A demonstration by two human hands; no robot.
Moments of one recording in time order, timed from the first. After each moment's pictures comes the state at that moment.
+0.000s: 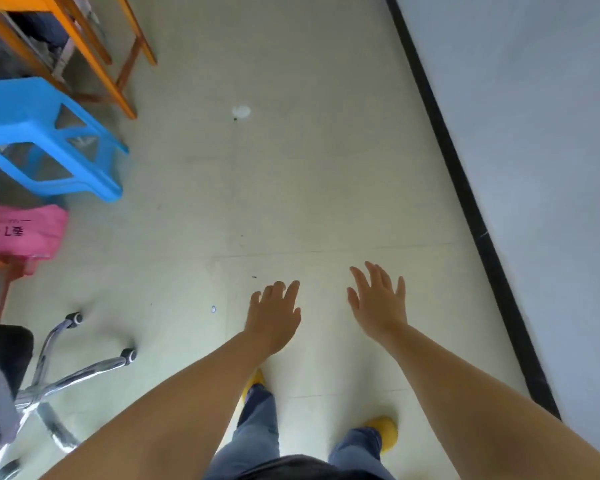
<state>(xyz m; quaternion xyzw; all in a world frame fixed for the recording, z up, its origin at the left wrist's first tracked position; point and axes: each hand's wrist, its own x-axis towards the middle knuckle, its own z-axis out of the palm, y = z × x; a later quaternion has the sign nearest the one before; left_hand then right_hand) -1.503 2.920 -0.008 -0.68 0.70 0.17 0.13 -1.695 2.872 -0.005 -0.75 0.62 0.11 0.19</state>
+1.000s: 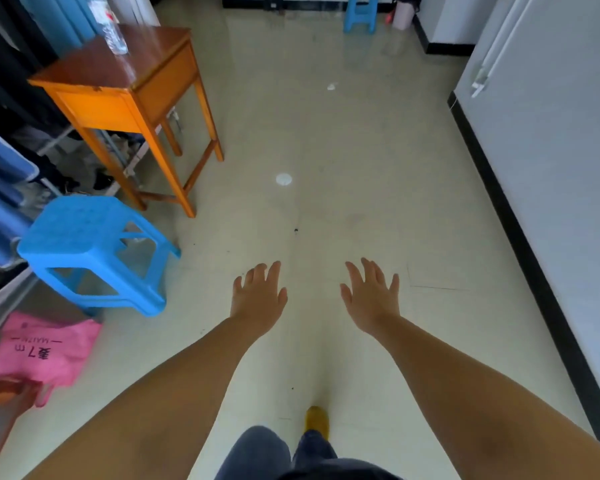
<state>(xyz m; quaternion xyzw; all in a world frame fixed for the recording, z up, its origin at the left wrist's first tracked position) -1.132 2.457 0.052 -0.79 0.60 0.10 0.02 -1.327 2.385 0.043 -0.81 0.56 0.08 0.13</state>
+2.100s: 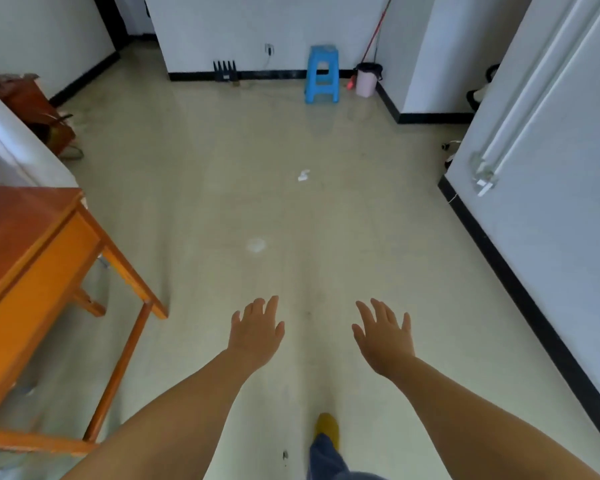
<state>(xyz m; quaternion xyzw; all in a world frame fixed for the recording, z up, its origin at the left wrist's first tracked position) -0.876 1.627 0.045 -0.74 0.66 0.13 0.04 -1.106 1.595 0.044 -0.76 0.62 0.10 0.13</state>
